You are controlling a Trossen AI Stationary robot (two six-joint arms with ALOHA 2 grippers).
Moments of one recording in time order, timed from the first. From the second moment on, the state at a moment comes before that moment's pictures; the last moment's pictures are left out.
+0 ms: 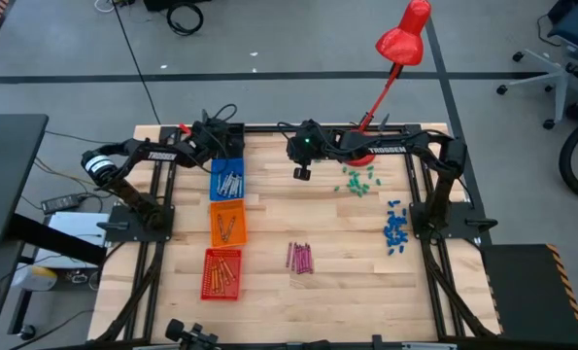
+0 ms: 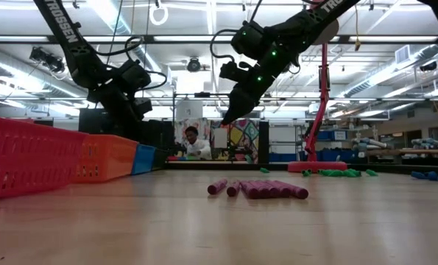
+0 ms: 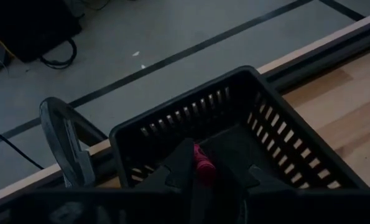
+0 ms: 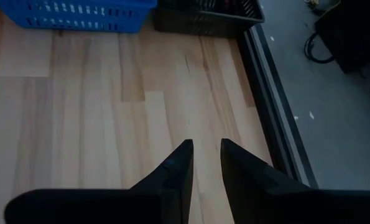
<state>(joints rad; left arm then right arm) 0.78 1.55 0.60 0.30 -0.43 -0.09 -0.37 1.81 1.28 -0.19 0.13 -0.37</state>
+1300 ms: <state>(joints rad) 0.35 1.28 0.60 0.09 -0.41 0.02 -0.30 1.81 1.28 -0.39 0.18 0.04</state>
